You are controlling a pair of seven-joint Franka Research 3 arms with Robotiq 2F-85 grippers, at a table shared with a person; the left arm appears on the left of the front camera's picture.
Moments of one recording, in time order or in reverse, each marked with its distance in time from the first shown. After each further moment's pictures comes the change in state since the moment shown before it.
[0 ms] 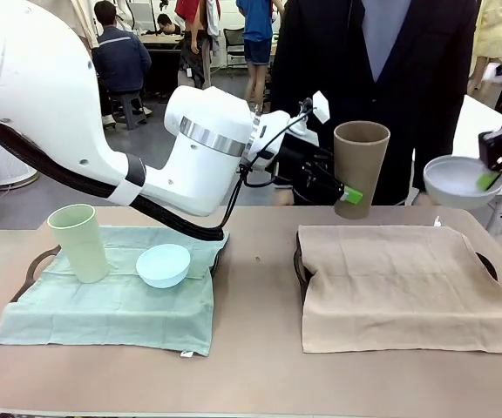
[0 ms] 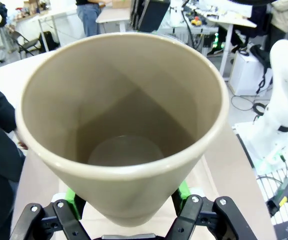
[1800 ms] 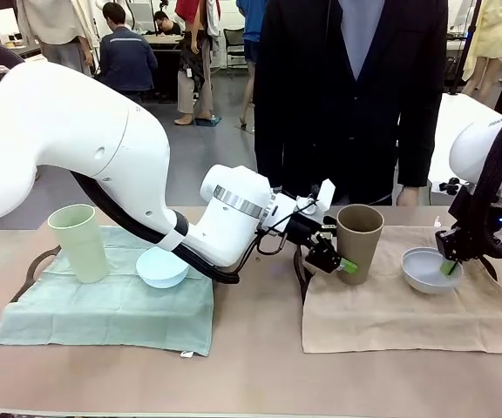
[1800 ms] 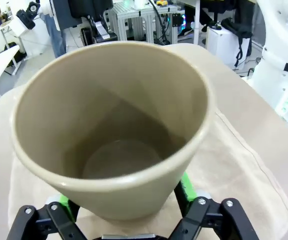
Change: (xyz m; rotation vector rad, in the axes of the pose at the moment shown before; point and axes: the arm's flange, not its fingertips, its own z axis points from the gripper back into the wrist) left arm -0.134 0.016 -0.094 -0.165 -0.019 -0.117; right arm 0.013 -0.048 -0.205 0.041 0.209 0.043
